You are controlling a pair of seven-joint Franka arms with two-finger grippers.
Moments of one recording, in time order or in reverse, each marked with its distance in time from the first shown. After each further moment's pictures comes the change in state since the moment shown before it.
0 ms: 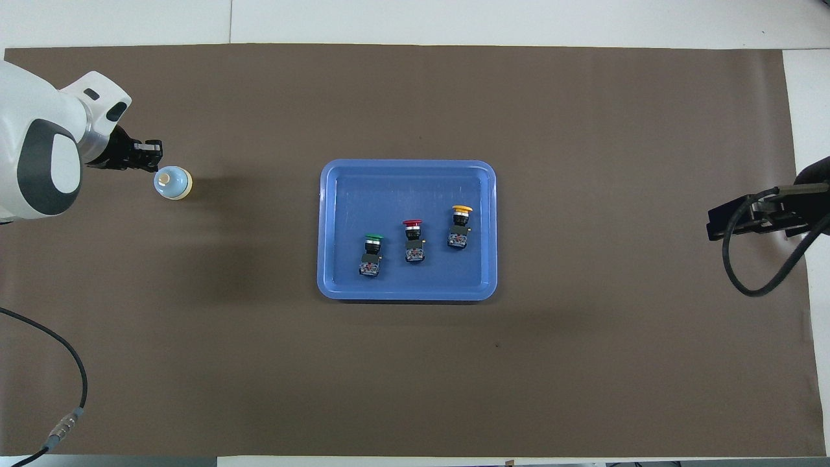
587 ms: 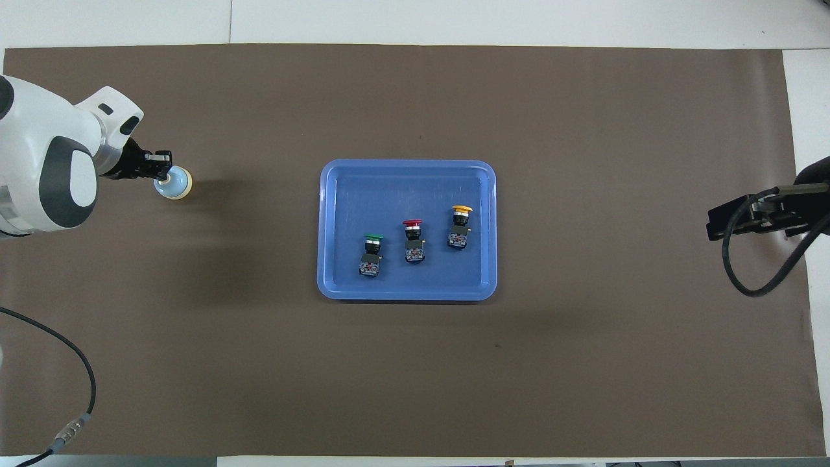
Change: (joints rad) left arm 0.000 -0.005 0.000 -0.064 0.000 0.084 0.000; right arm 0.000 0.000 0.000 0.000 0.000 0.000 0.000
